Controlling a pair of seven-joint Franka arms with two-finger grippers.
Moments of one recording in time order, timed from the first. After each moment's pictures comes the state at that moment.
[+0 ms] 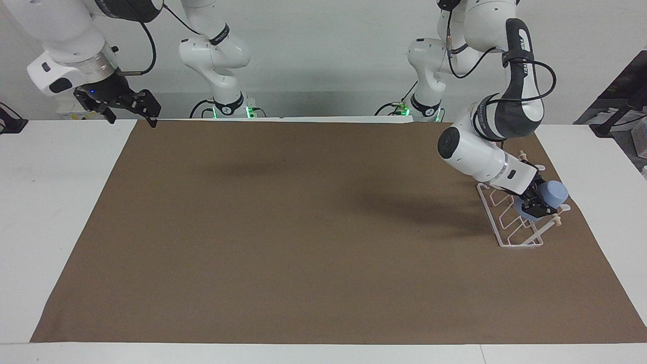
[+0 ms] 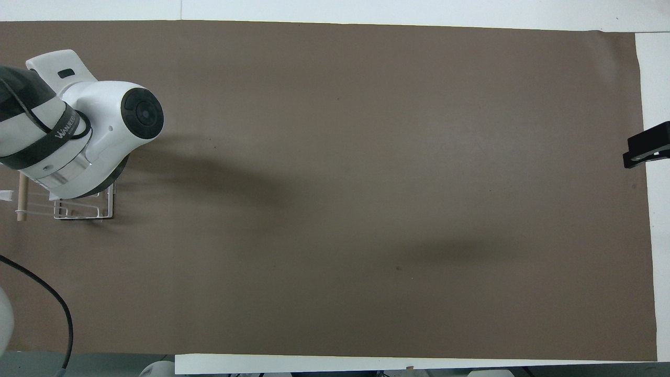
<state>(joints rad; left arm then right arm) -0.40 0.20 0.13 -1.91 1.15 1.85 -2.00 -0.01 0.02 -0.07 -1.45 -0.08 1.33 -0.01</state>
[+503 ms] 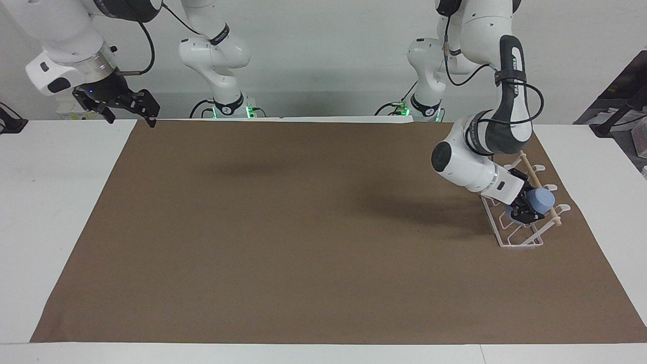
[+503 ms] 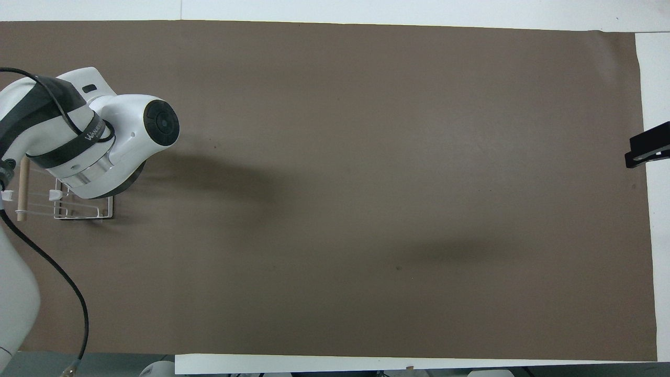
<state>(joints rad) -0.40 0.27 0.13 -1.94 1.15 1.85 -2.08 -0.01 0.02 -0.07 -1.45 -0.08 1.33 -0.01</state>
